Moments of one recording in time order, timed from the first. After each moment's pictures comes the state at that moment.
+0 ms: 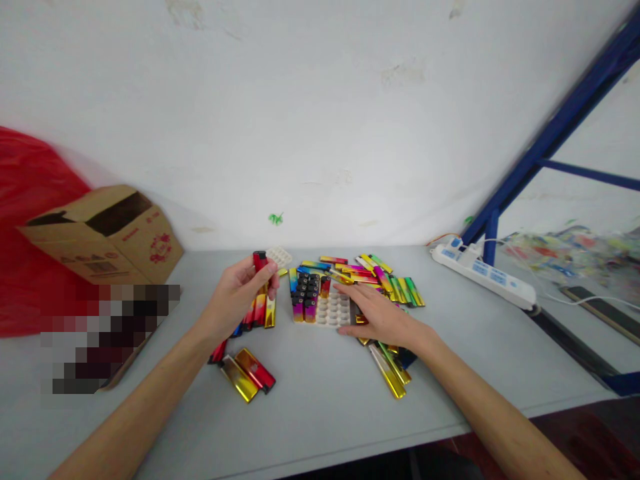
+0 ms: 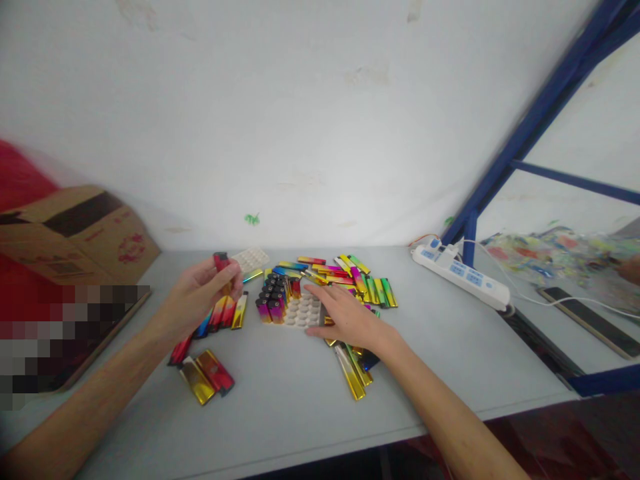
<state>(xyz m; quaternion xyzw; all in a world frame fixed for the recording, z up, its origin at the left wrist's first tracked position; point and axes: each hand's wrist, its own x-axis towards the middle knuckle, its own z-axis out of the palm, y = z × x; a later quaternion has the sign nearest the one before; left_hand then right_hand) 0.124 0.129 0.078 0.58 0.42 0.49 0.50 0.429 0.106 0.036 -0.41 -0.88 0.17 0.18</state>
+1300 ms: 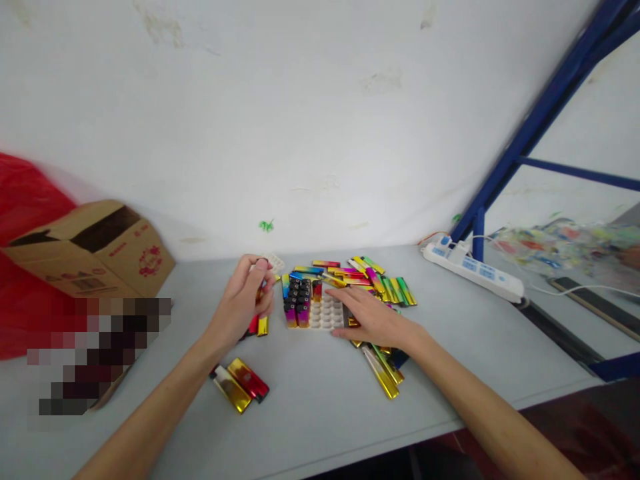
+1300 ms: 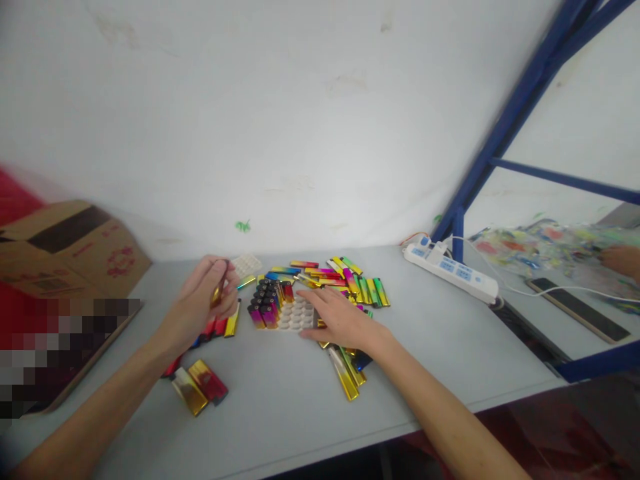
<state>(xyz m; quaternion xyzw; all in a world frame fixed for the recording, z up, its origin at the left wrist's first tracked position) 0.152 0.120 0.096 0.56 0.43 0.51 0.50 0.427 0.106 0.039 -0.39 -0.89 0.15 0.18</state>
